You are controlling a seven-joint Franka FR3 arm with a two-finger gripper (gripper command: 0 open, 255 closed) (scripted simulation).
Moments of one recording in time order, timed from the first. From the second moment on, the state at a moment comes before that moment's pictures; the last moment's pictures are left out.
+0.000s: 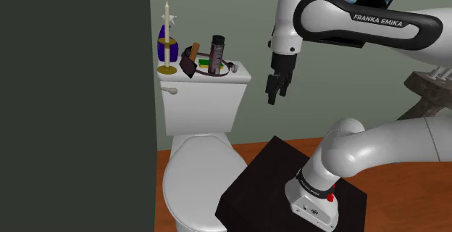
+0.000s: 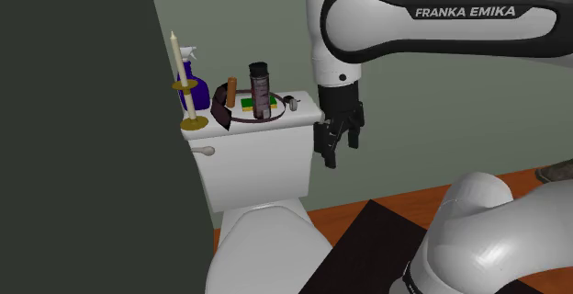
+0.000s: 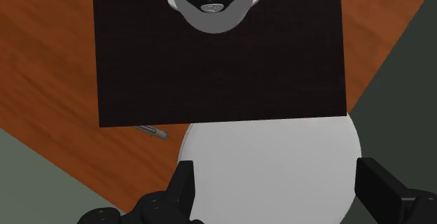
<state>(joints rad) 0.00 -0.78 0.07 -2.44 0.09 1.43 0.07</state>
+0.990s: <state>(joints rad) -0.07 -0.37 0.04 -2.13 0.04 1.64 0.09</state>
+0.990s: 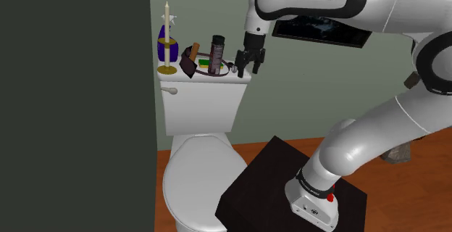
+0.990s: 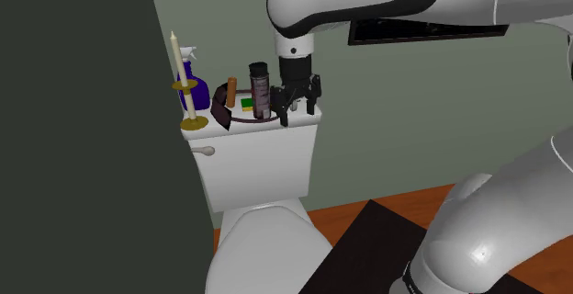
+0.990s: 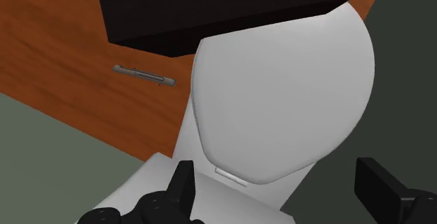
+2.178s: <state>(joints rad) -0.14 0.24 -0.03 -1.33 0.03 1.61 0.13</state>
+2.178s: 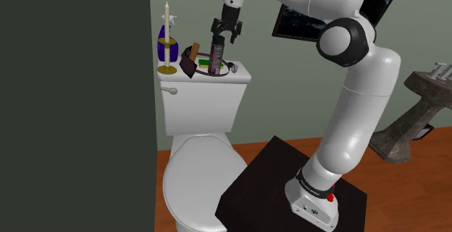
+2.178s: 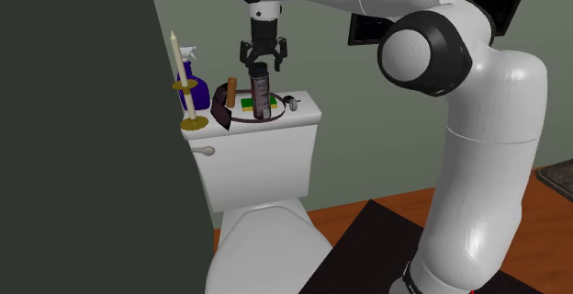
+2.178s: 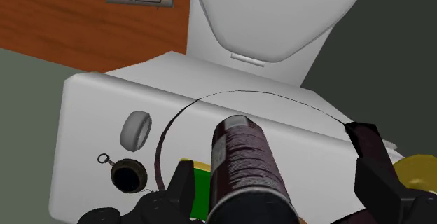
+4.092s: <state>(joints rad) -0.16 0.36 -0.04 -1.17 0.04 1.59 0.14</state>
